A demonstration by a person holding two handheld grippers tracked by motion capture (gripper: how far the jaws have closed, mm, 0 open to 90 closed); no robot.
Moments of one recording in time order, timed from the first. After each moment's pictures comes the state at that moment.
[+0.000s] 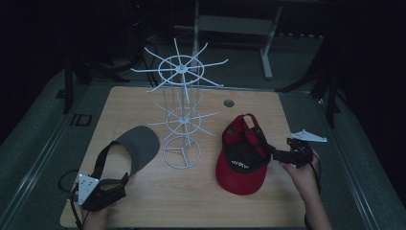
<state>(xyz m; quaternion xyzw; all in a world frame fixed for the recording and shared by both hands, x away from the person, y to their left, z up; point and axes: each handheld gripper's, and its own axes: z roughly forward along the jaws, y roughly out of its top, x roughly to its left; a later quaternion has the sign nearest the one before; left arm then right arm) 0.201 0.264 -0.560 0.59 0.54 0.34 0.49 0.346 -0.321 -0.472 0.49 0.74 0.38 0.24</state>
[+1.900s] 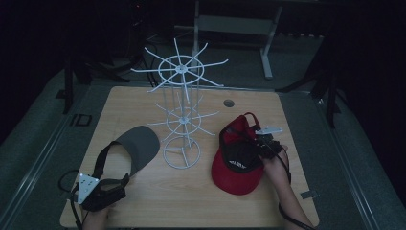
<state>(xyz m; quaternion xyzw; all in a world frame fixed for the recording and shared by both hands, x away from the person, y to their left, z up) 0.201 0.264 -0.560 0.60 0.54 0.33 0.49 0.395 -0.255 -0.517 0.46 0.81 0.29 0.24</state>
